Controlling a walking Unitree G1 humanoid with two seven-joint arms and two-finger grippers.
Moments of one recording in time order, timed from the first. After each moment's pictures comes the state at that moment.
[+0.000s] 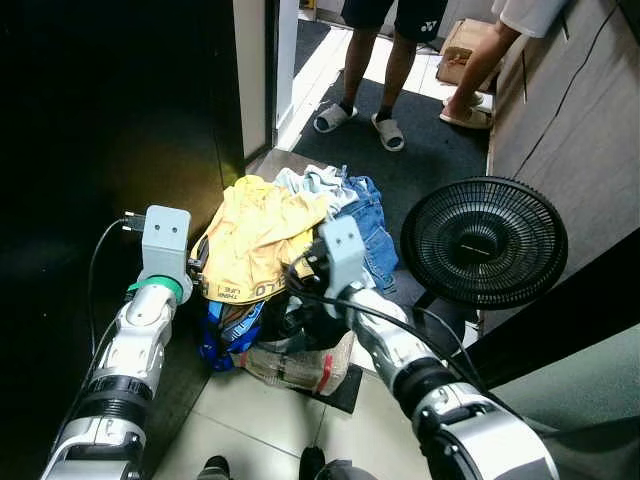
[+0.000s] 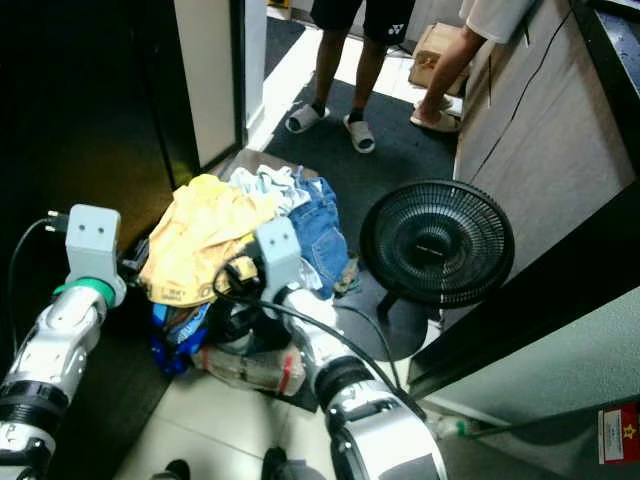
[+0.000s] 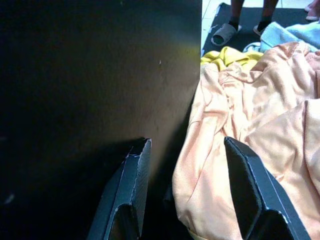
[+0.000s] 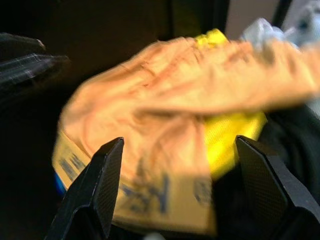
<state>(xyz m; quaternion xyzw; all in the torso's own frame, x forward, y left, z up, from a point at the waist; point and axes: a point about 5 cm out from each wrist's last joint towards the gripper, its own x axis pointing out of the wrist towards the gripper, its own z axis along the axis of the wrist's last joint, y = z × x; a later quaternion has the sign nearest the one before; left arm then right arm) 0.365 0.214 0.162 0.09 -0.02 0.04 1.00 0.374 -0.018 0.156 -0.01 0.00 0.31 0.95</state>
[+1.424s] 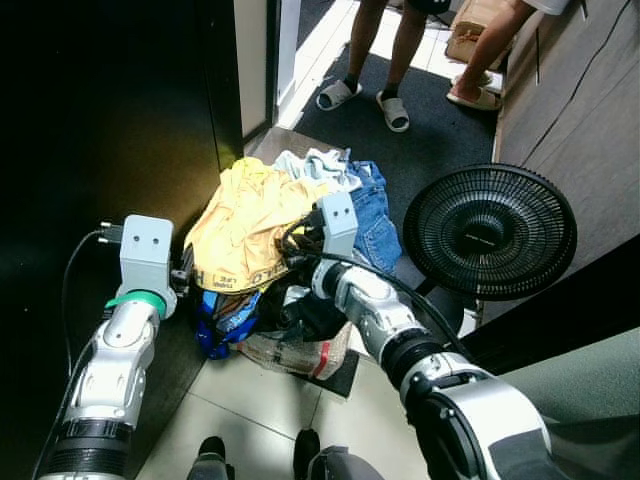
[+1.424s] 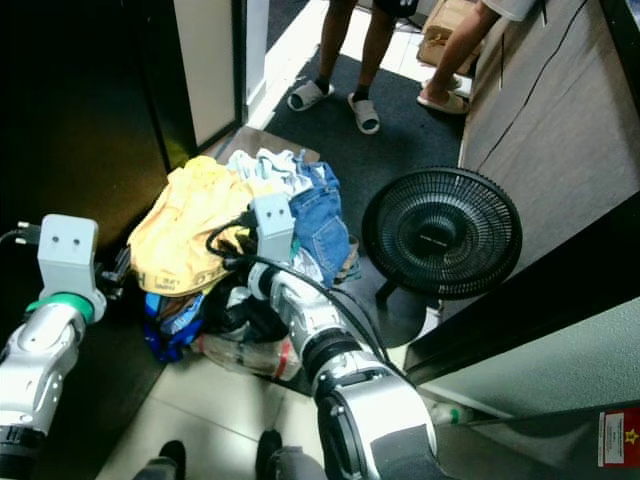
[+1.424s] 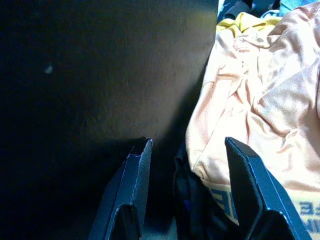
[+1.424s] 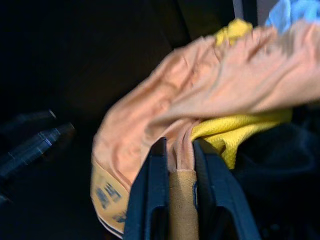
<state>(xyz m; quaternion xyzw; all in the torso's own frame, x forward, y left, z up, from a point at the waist) 0.335 0.223 0.166 0.09 -0.02 0.06 0.99 0.382 -0.018 0.174 0.14 0.01 0.35 0.93</state>
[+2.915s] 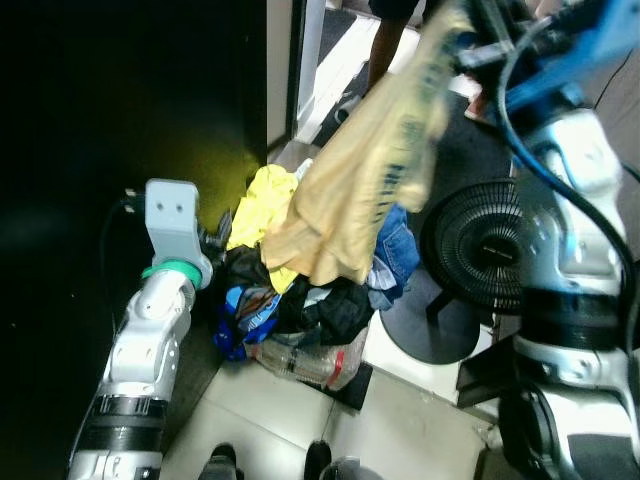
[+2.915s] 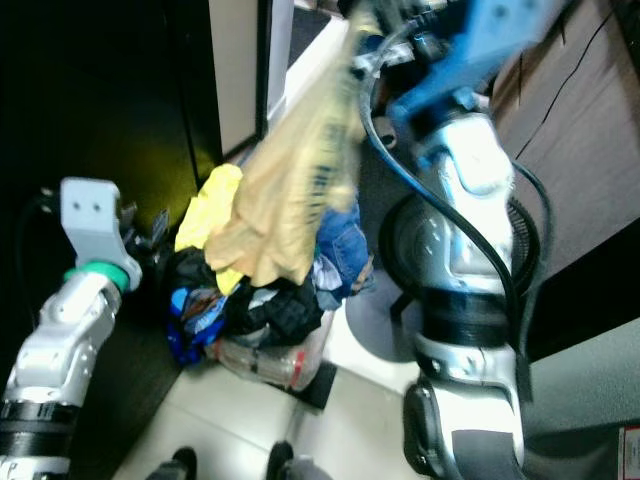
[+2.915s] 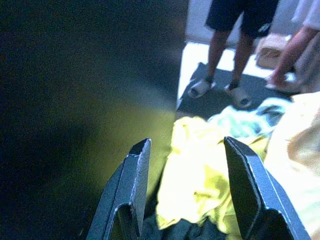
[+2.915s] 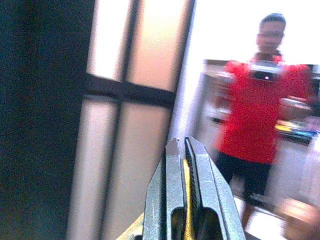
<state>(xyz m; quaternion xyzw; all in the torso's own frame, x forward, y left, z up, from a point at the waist) 0.341 0.171 0.225 0.00 -0.11 -0.03 0.99 0.333 -0.172 0.367 -0.07 -0.40 0.06 0.91</state>
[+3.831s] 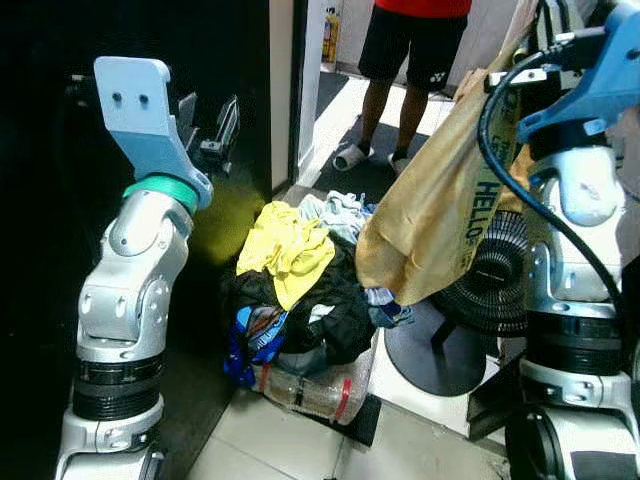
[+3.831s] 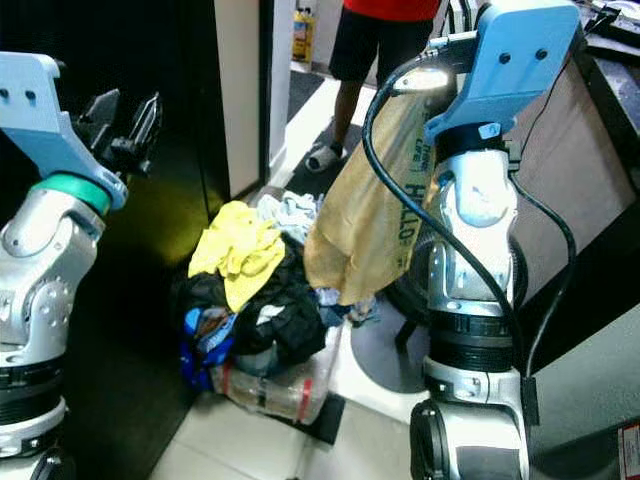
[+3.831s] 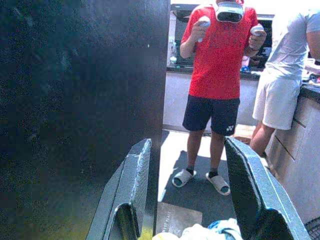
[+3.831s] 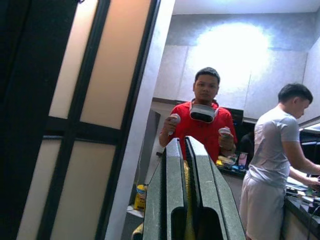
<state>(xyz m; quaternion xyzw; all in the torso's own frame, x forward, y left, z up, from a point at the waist) 0.321 0.154 0.319 -0.03 -0.23 -0.06 0.97 0.326 -0.168 0.363 -0.08 -0.43 -0.01 0.90</state>
